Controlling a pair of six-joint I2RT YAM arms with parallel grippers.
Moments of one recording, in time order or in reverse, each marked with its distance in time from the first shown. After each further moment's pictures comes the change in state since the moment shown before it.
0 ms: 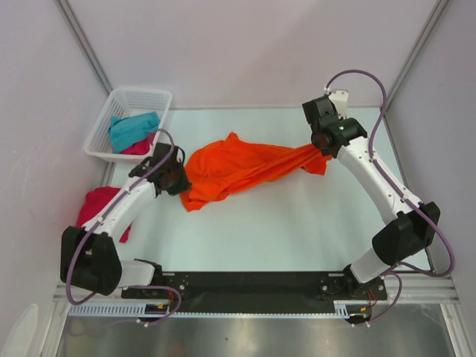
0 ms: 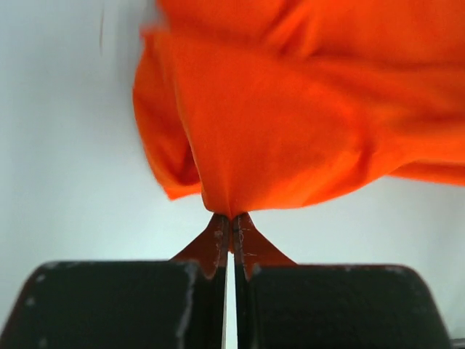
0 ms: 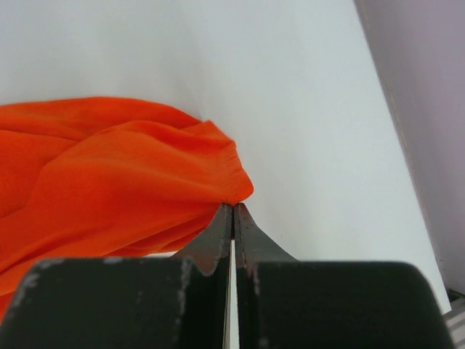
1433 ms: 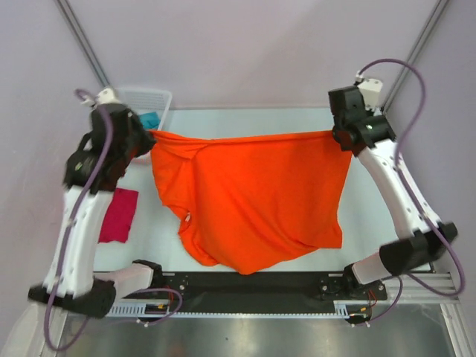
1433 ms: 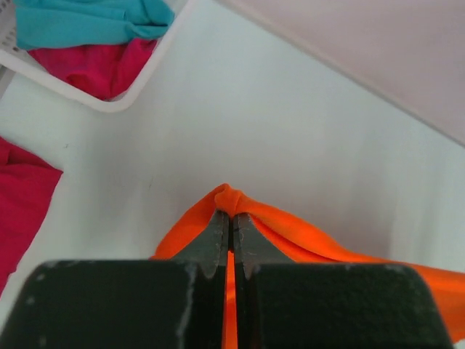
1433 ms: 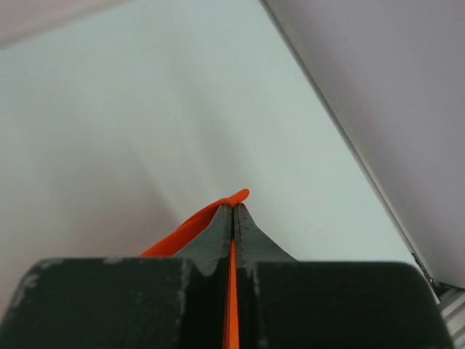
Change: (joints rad) left arm 0.013 -0.206 0.786 -0.441 -0.280 0.015; right arm -0.080 -0.142 0.106 -0.059 0.101 0.004
